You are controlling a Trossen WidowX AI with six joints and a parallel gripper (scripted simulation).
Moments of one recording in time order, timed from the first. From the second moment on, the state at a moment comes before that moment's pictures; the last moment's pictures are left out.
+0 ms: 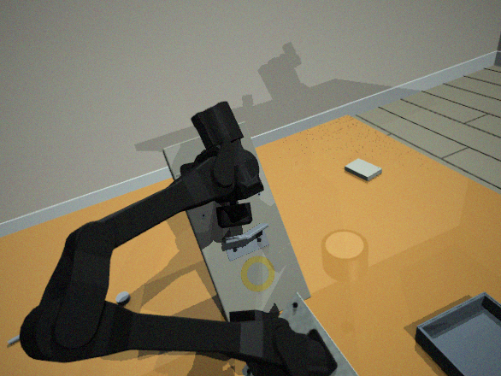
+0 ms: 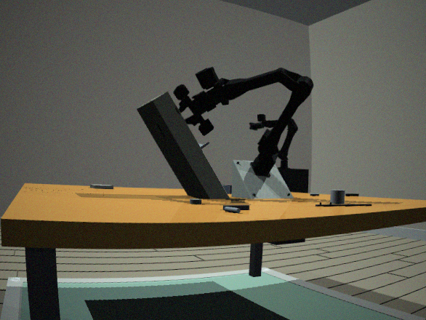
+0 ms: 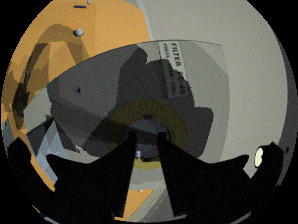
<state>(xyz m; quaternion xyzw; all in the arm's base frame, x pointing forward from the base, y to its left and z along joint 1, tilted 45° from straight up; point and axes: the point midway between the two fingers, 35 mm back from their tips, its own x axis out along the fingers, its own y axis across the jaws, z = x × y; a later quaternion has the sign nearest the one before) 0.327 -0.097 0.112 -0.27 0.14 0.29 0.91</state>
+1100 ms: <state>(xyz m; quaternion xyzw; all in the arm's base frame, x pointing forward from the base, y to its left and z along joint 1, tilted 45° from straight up) 0.334 -0.094 0.109 -0.27 0.14 0.29 0.91</state>
